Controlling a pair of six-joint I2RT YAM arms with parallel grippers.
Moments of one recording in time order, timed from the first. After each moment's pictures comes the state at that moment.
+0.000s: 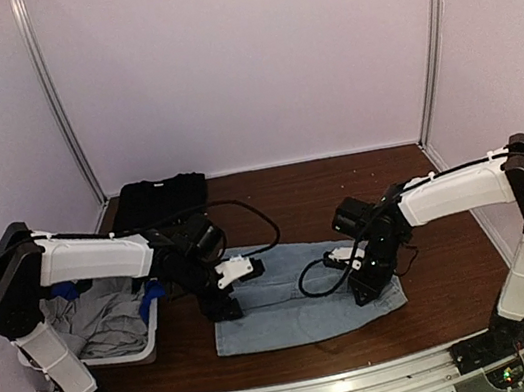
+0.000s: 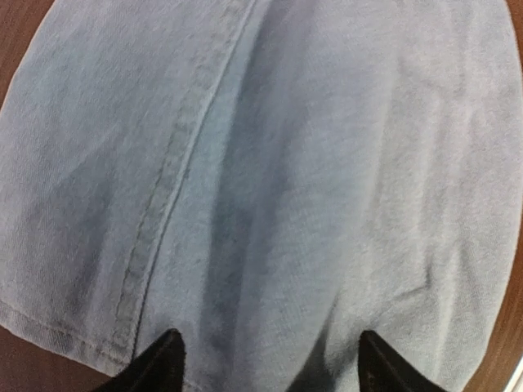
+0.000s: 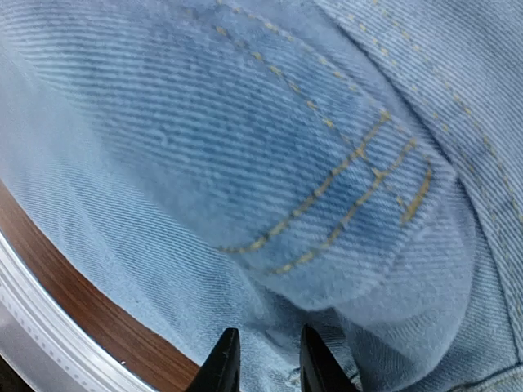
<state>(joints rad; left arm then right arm) -0.82 1.71 1.02 -0.50 0.20 0.47 0.78 1.69 1.03 -0.79 -0.21 0.06</state>
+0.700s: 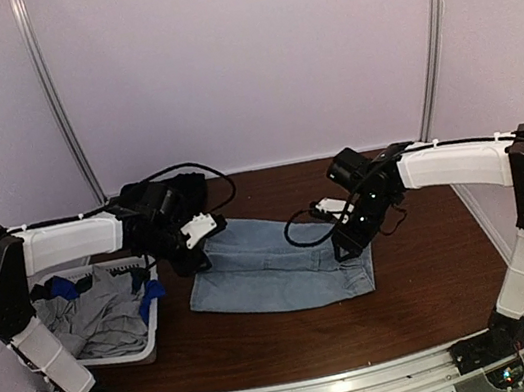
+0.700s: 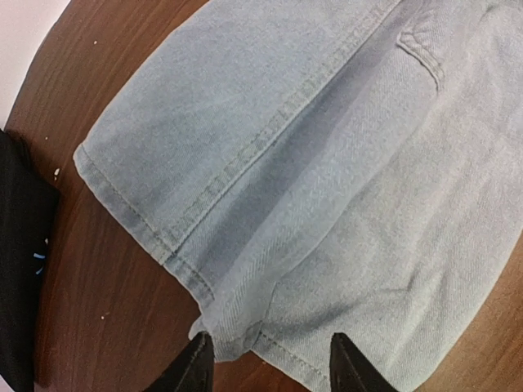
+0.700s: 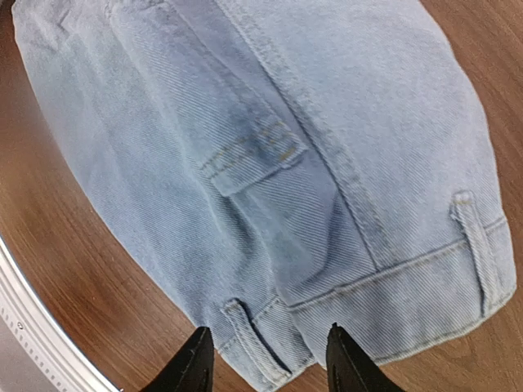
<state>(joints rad) -0.57 1.67 1.10 -0.47 0.11 0.55 0.67 1.74 1.29 -0.81 -0.19 -0.06</state>
